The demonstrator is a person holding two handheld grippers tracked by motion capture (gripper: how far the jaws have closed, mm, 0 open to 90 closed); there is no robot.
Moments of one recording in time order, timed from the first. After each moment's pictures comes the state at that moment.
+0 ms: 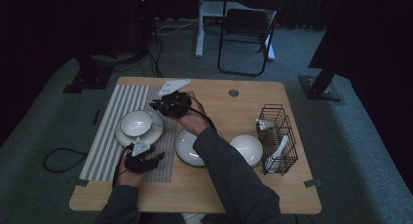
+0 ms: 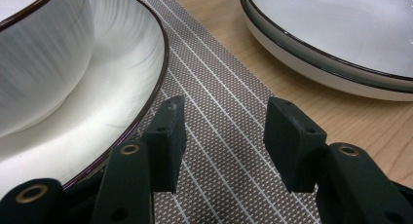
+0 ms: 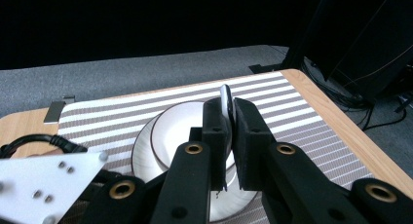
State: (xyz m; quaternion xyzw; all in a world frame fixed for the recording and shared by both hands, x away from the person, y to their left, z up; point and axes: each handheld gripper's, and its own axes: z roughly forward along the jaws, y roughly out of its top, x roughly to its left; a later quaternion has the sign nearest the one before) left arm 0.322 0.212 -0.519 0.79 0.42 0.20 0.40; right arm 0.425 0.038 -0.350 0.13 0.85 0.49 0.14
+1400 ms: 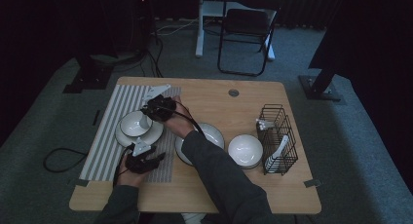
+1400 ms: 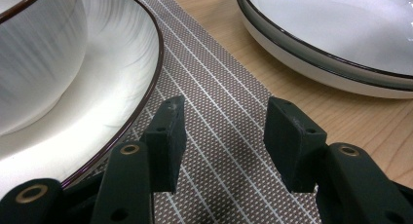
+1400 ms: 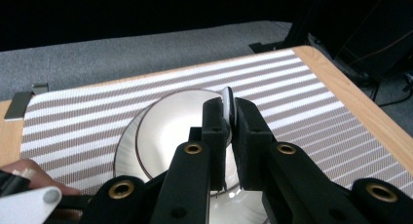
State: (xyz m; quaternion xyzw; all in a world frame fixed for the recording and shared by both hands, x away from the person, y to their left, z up) left arm 0.322 0.210 -0.519 0.79 0.42 0.20 0.40; right arm 0.440 0.084 -0.388 0.15 0.87 0.45 0.14
